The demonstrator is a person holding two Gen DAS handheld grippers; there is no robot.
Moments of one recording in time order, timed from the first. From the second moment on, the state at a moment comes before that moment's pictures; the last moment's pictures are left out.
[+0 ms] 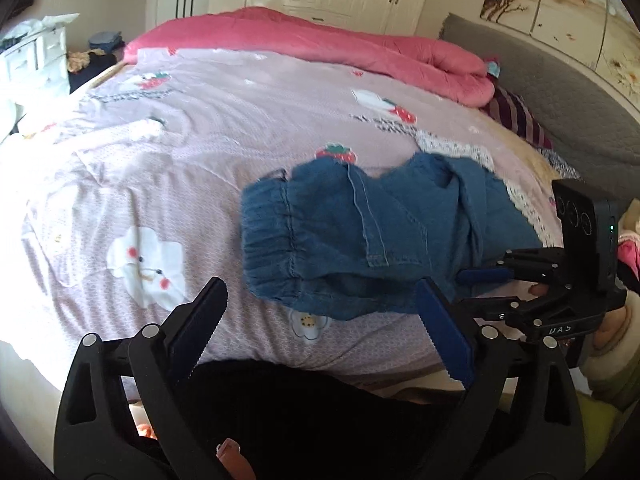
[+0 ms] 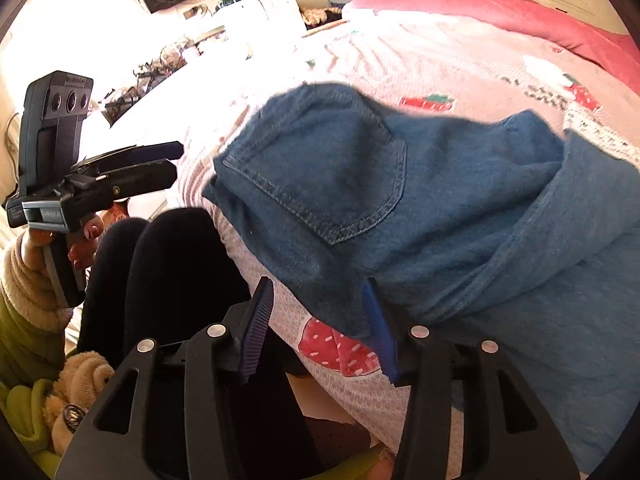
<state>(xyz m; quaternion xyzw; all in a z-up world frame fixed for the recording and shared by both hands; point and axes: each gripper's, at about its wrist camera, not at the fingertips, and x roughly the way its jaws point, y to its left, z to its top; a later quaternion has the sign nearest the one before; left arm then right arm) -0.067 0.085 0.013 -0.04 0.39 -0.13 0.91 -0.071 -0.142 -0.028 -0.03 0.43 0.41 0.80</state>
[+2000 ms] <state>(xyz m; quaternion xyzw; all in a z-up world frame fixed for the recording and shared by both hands) 0.041 -0.118 -0.031 -0.06 0.47 -0.30 0.83 0.187 -0.203 -0.015 -0.17 0.50 0.23 0.82</state>
